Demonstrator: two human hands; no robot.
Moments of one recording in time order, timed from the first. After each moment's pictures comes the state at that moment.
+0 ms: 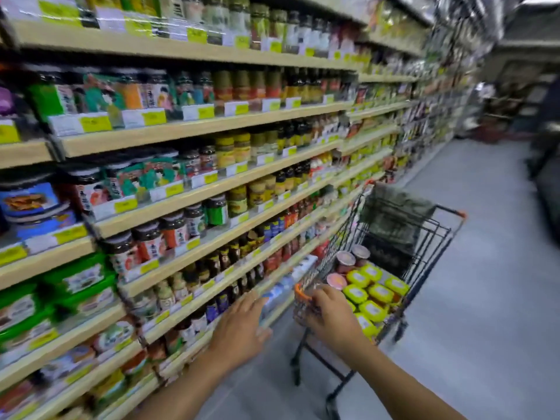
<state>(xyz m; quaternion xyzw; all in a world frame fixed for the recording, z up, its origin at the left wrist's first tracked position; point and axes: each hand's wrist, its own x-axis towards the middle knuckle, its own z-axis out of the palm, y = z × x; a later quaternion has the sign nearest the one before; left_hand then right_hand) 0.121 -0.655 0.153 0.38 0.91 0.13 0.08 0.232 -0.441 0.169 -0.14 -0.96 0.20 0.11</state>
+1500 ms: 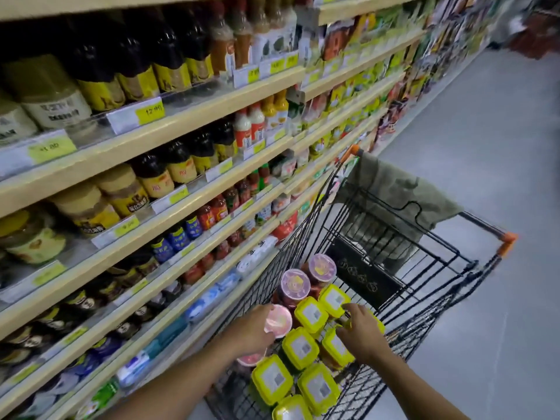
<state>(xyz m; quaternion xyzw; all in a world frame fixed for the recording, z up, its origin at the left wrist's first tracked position) -0.128 -0.135 -0.008 0.30 0.85 0.17 0.39 0.035 0.094 0.013 -0.34 -0.89 0.26 -0.15</state>
